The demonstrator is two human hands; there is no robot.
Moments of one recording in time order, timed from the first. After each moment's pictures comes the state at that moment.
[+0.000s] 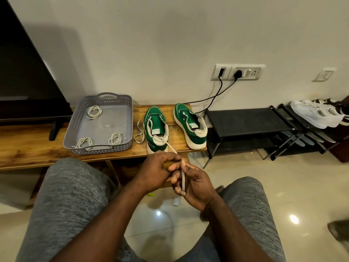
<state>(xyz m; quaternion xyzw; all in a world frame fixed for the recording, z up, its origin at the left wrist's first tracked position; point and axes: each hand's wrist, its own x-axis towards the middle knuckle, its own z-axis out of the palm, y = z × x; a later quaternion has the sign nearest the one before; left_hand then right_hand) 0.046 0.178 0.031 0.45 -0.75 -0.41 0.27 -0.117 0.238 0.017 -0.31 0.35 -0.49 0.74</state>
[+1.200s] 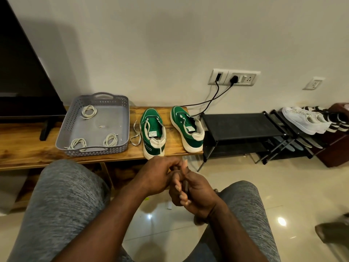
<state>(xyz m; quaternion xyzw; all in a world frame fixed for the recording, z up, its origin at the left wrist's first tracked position) 0.043 0.173 0.038 0.39 -0.82 -0.35 0.22 -0.117 0.244 0.037 -0.36 0.36 -0.39 0.77</state>
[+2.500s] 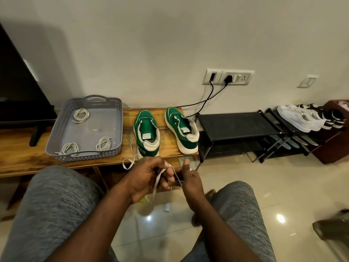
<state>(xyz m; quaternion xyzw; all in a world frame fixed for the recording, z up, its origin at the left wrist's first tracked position) 0.040 0.183 0.066 0.38 -0.39 -0.79 0.28 -0.129 0.212 -0.019 -0.40 0.66 -0.45 0.45</state>
